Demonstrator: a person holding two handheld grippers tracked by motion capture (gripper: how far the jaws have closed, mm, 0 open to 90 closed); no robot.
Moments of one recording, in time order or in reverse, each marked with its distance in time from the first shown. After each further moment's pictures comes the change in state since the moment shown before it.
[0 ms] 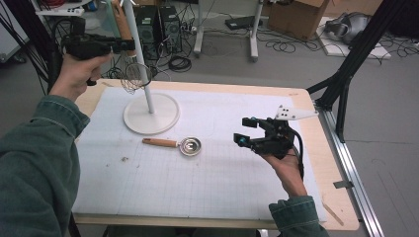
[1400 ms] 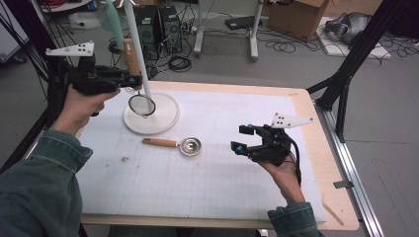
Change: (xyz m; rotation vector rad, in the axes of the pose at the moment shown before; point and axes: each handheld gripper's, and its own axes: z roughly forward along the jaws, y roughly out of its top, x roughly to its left) left arm -0.060 -0.047 -0.003 0.079 -0.008 0.102; right arm 0.007 -0.016 0.004 0.026 0.013 -0.008
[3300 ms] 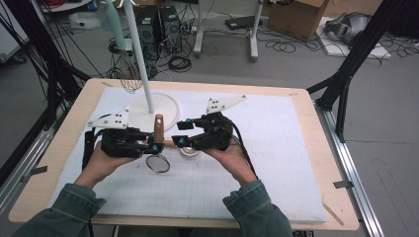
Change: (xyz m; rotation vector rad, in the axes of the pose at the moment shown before) left arm -0.076 -0.117 0.034 0.157 -0.131 0.026; right arm 0.035 0.047 0.125 0.088 0.279 -0.061
